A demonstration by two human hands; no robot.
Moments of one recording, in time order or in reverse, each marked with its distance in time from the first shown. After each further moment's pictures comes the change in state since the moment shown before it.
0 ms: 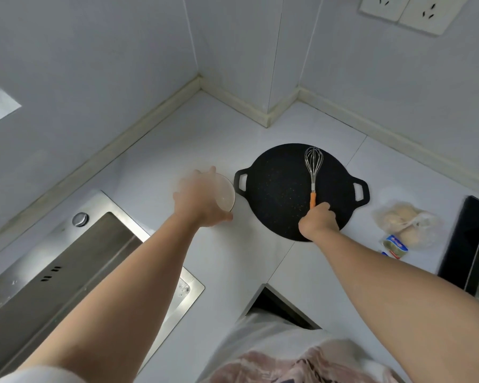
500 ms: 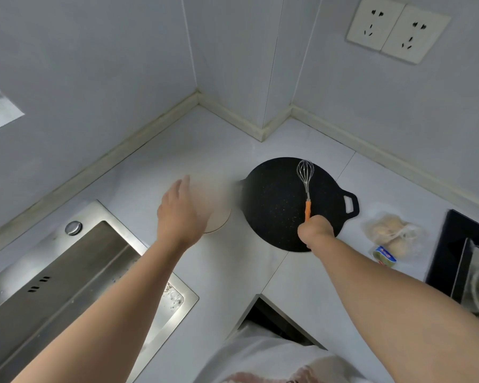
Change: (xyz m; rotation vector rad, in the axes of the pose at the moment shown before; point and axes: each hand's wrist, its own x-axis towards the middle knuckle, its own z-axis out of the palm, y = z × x) left_hand -0.028 -0.024 0.007 -0.402 0.375 -0.019; right_hand -0.005 -0.004 -0.014 0.103 -0.029 0.072
